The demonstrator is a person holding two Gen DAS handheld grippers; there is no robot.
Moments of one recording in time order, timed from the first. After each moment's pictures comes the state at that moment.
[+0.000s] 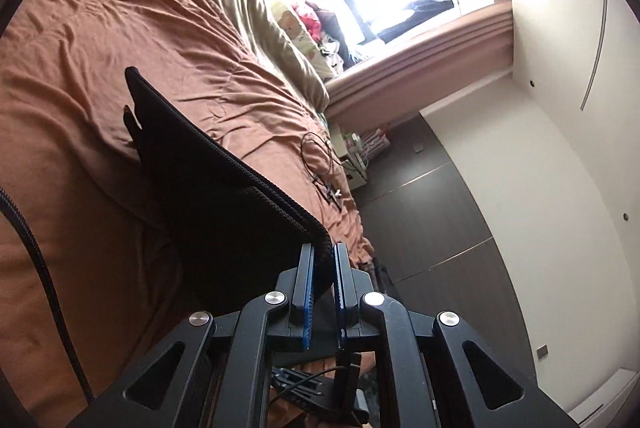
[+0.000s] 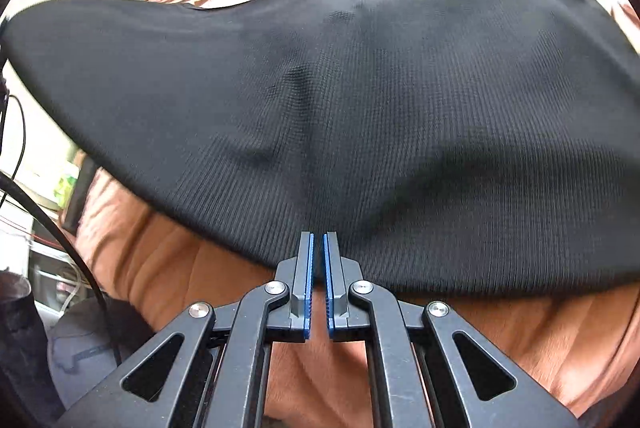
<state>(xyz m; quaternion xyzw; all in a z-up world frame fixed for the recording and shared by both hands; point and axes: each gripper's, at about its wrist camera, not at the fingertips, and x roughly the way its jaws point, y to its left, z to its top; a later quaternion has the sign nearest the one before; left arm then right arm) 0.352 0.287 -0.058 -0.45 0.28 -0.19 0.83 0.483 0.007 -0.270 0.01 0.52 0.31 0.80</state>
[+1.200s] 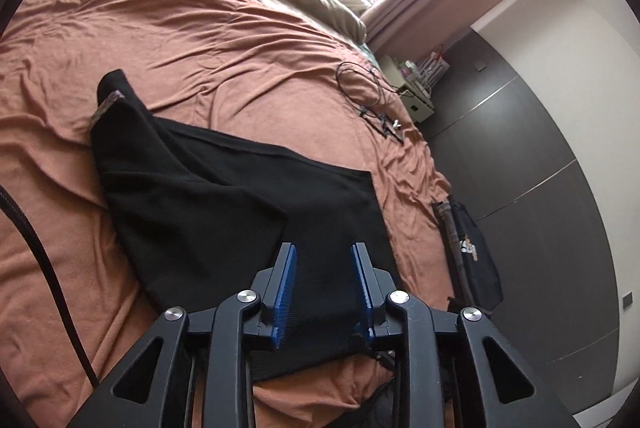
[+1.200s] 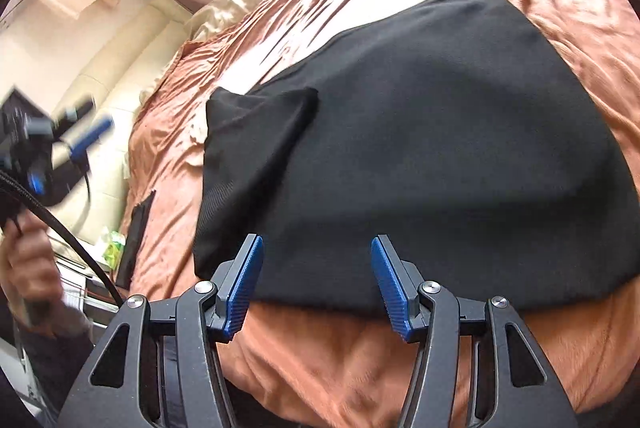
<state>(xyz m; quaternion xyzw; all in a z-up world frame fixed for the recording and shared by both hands) 0.433 0.156 -0.082 -0.30 0.42 -0.11 0.85 0.515 -0.124 -0.233 0.14 0.47 0.33 0.81</state>
